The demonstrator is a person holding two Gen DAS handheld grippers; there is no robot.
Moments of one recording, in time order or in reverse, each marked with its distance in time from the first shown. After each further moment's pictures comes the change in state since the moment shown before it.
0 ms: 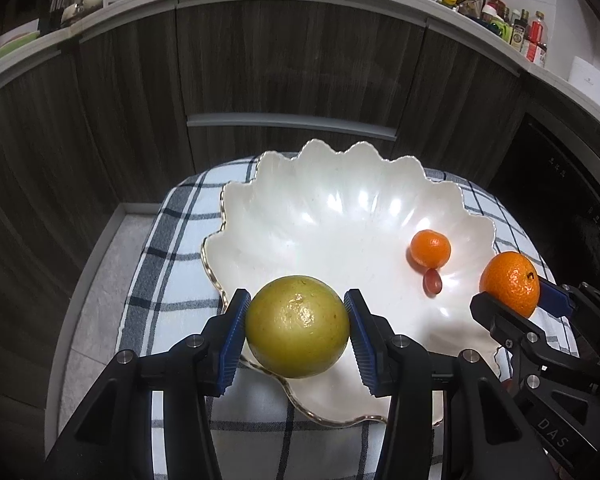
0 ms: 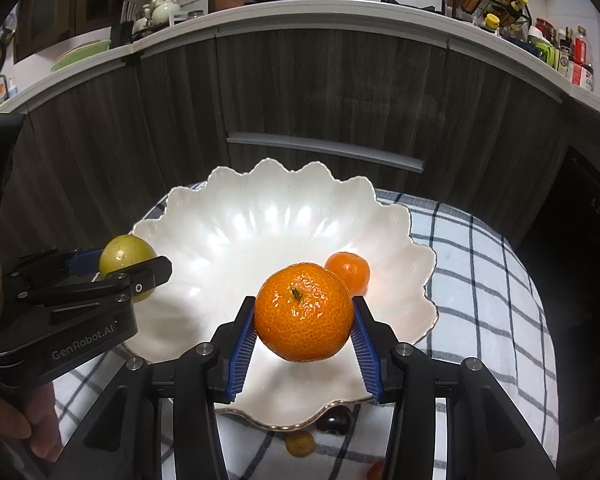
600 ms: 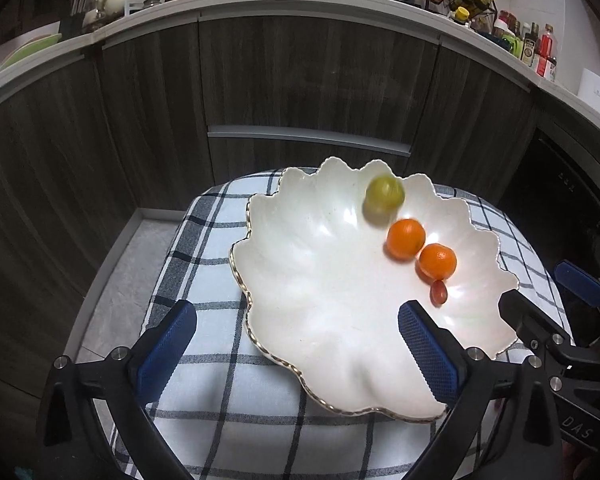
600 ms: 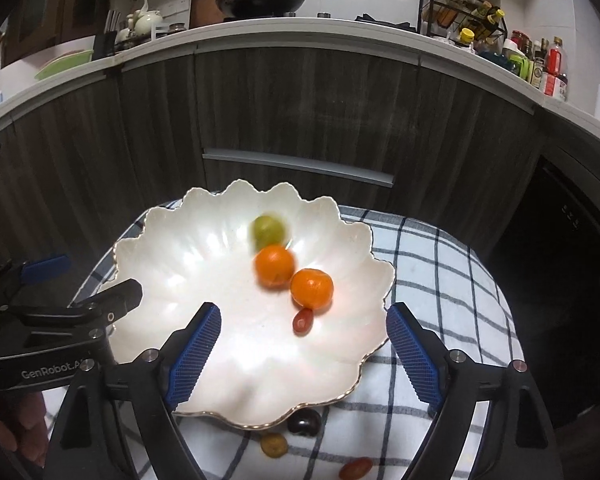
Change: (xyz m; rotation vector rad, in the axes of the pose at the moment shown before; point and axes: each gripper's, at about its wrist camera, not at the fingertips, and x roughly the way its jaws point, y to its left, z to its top) left arm -0.022 0.004 -0.002 -0.025 -0.058 0.049; right arm -0.022 -0.007 0.004 0.017 -0.057 -0.094
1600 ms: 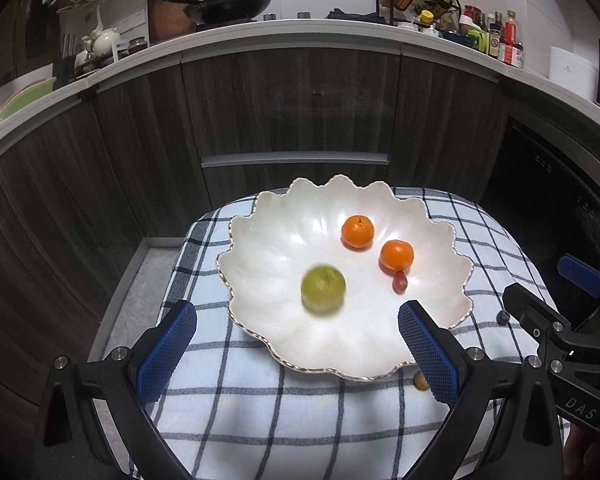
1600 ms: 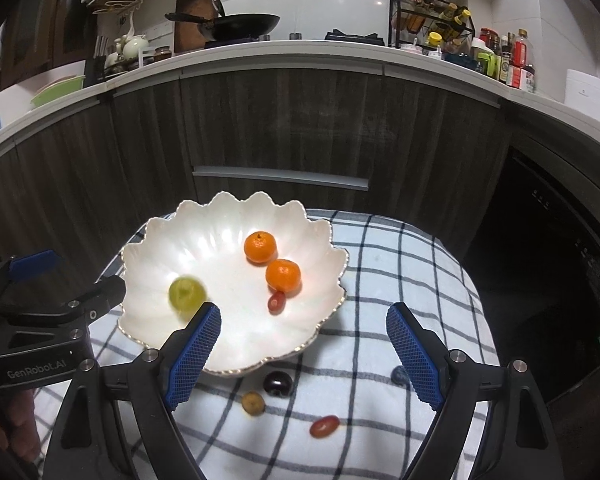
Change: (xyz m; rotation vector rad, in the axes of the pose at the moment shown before) left arm -0.060 -0.042 -0.014 0.101 -0.074 0.028; right arm -0.055 -0.036 -0.021 0.060 -0.050 -0.019
